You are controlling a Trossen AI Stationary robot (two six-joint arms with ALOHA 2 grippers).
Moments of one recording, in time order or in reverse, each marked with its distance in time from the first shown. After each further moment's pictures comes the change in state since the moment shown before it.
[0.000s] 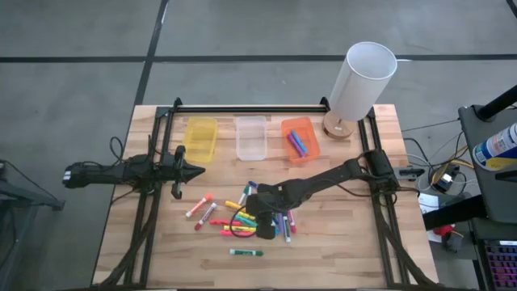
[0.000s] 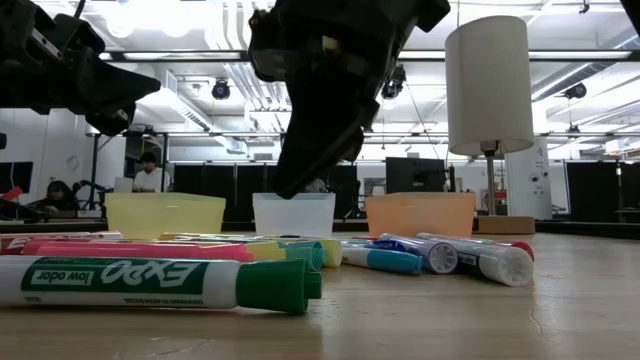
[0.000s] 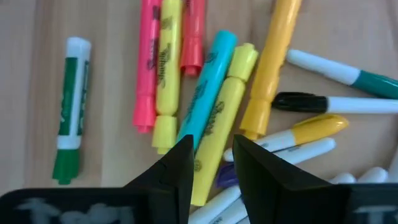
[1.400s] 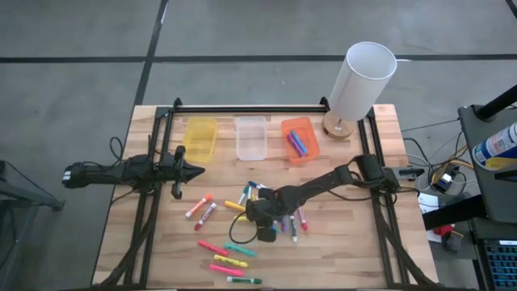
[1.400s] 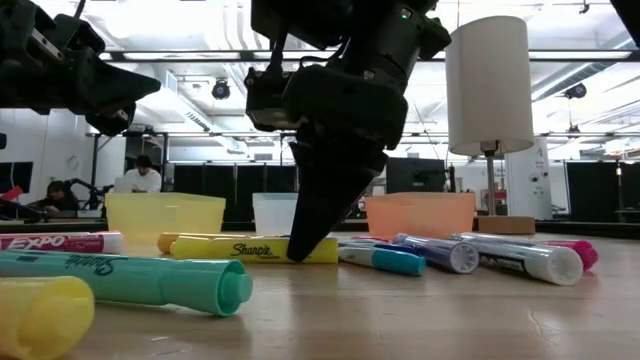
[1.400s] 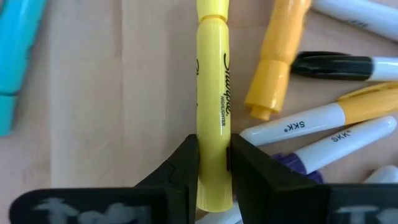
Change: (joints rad) left arm 0.000 0.000 0.000 0.000 0.000 0.000; right arm 0.010 0.107 0.011 -0.034 0.040 -0.004
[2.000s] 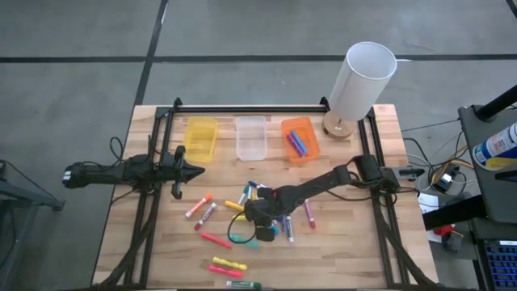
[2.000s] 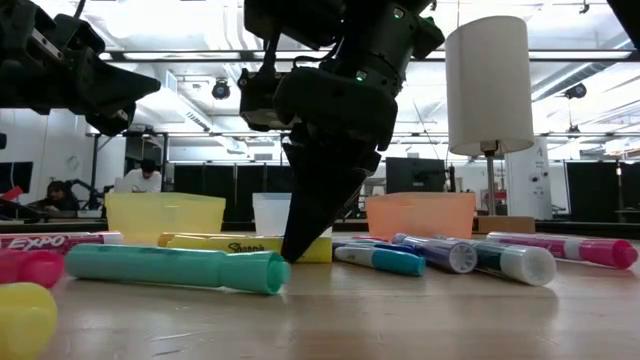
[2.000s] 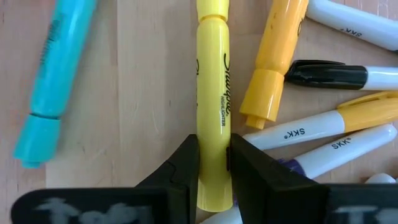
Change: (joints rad) left arm 0.000 0.000 0.000 0.000 0.000 0.000; right arm -0.001 0.003 0.028 -0.009 0.003 -0.003
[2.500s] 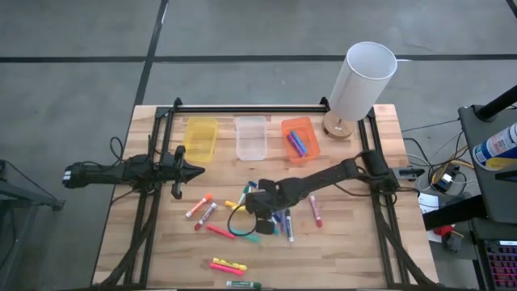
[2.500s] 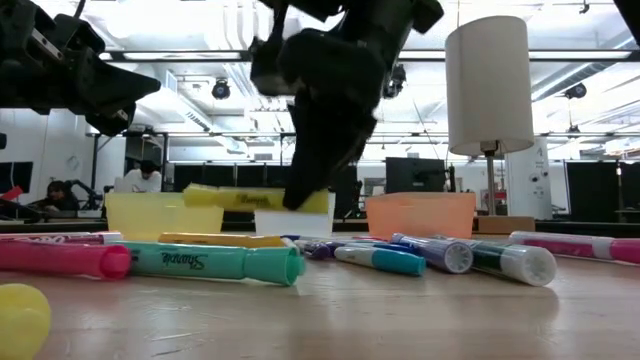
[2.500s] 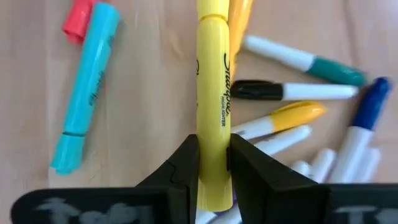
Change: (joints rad) left arm 0.000 0.000 0.000 0.000 0.000 0.000; right arm -0.029 -0.100 0.000 -0.058 0.051 -0.012
